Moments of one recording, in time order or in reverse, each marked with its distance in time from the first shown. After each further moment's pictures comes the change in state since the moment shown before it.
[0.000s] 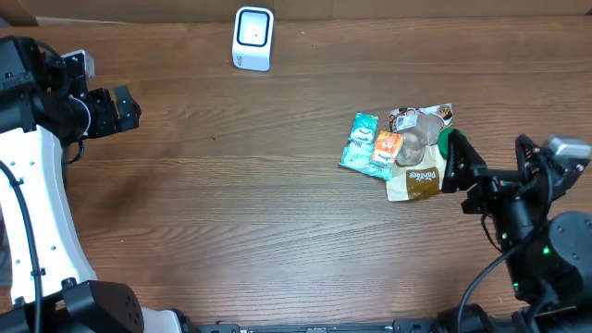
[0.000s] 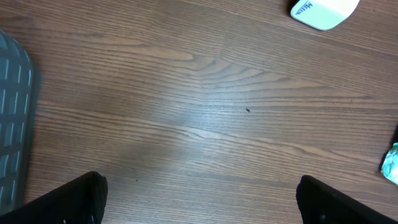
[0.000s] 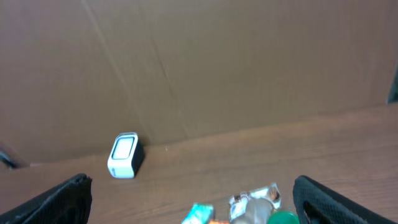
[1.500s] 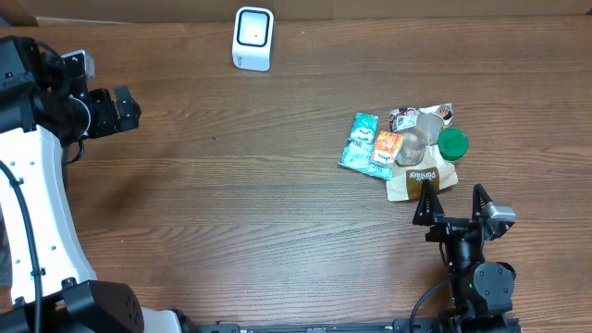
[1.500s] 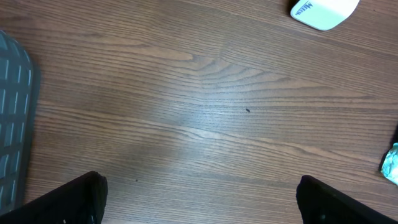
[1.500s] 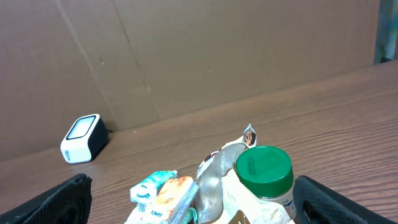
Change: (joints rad) left arm 0.000 0.000 0.000 0.000 0.000 0.000; right arm -0.077 -0.569 -0.926 0.479 -0.001 0.001
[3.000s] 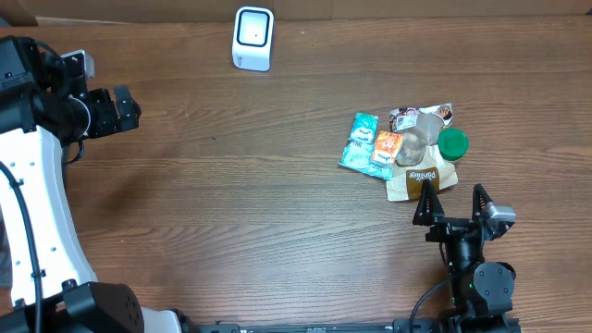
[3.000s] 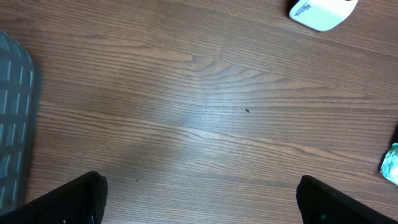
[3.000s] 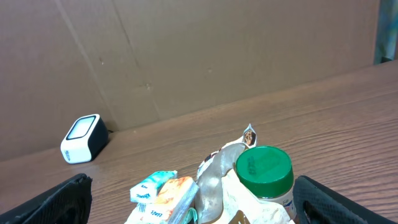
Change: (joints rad) left arm -0.002 -0.011 0.000 0.000 0.000 0.000; right arm 0.000 0.000 0.000 -0.001 0.000 0.000
